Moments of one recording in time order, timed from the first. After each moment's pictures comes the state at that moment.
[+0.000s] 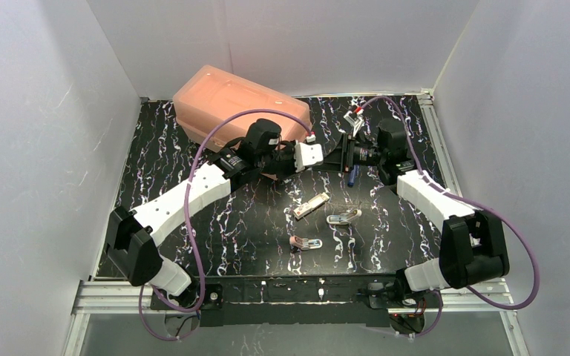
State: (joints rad) left arm -0.76 1.49 1.32 -0.41 0.43 0.64; right arm 0.30 1.41 0.88 0.24 -1.06 0.70
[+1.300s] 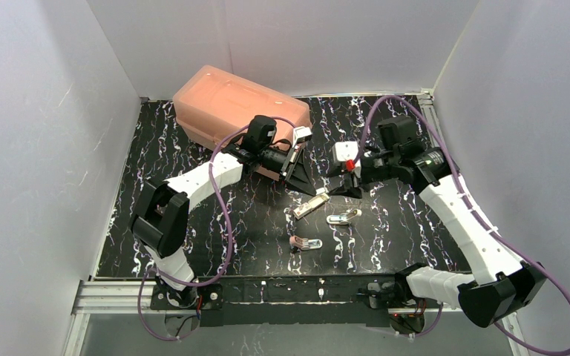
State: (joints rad) left arm -0.60 1.71 1.25 -0.12 1.30 -0.80; right arm 0.44 1.16 1.29 -0.93 -0.95 -0.95
